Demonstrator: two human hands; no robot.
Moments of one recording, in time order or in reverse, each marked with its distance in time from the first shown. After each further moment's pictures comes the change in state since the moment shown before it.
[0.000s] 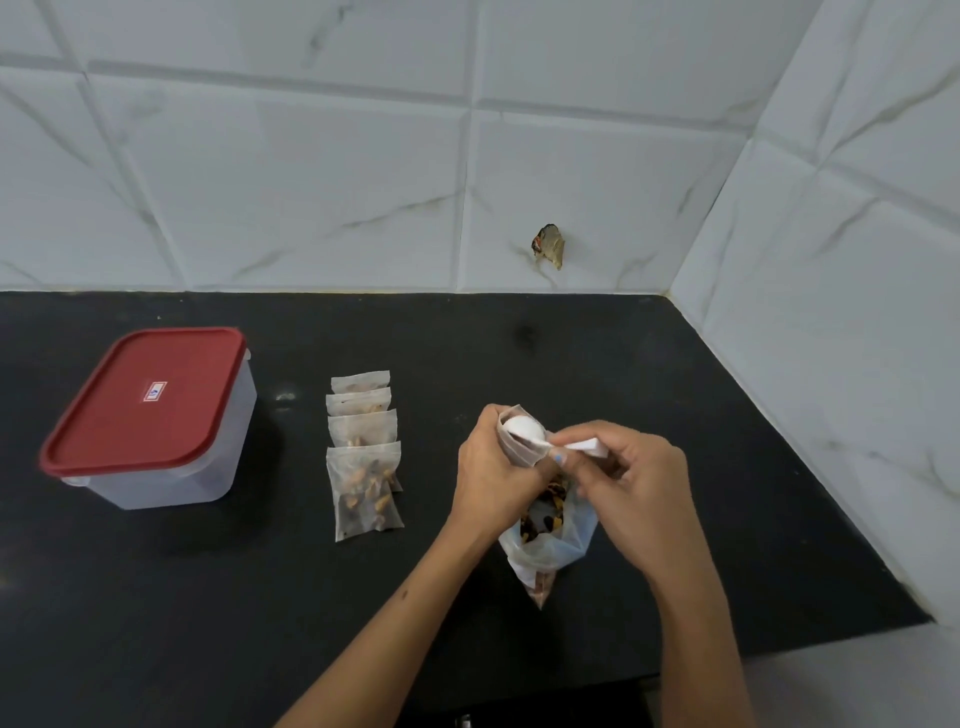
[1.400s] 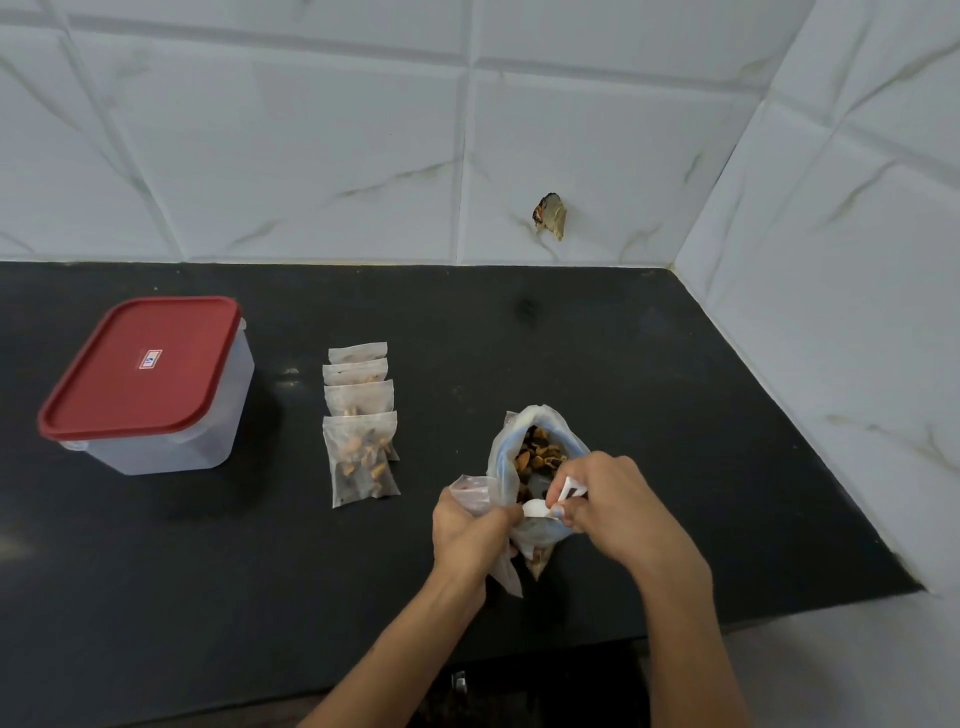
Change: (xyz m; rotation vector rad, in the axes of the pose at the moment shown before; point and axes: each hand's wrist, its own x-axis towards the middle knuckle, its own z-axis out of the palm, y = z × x) left_hand -0.058 -0.052 0.010 -0.341 0.136 -0.756; right_hand -0.001 0.027 0.010 -0.467 -0.459 0.340
